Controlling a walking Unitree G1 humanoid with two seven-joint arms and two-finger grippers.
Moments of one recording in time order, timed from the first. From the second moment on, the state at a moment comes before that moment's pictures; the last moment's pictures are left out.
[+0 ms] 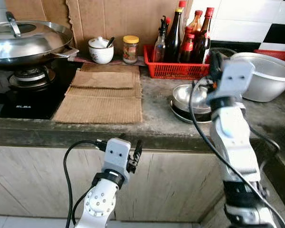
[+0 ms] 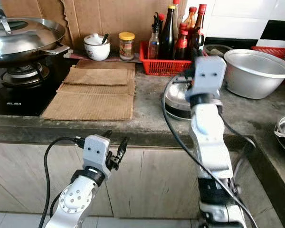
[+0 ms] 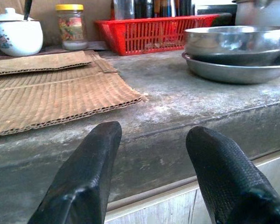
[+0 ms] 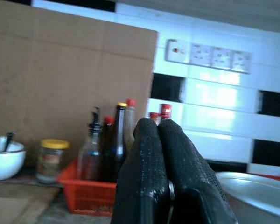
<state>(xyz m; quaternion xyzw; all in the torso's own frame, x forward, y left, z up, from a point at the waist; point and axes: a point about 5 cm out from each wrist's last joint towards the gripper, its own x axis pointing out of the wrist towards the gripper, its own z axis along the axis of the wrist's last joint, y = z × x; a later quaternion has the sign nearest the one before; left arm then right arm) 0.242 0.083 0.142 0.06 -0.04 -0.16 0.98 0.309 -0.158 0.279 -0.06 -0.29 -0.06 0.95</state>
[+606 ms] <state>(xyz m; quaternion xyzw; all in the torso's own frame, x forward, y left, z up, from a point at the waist) 0.245 0.081 0.143 0.06 -0.05 -0.17 0.98 0.277 -0.186 0.235 -0.12 -0.20 -0.15 0.96</state>
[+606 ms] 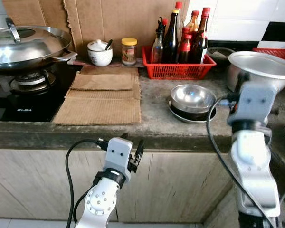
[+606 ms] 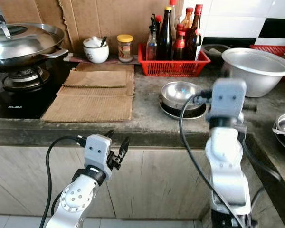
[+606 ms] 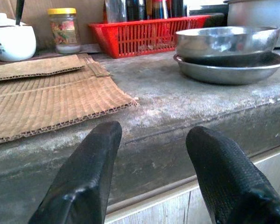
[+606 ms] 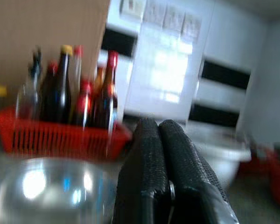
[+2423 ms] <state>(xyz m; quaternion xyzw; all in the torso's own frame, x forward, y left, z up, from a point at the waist) 0.234 0.078 0.124 0.04 0.00 -0.19 0.98 0.246 -0.129 0.161 -0.02 -0.04 0.08 1.00</state>
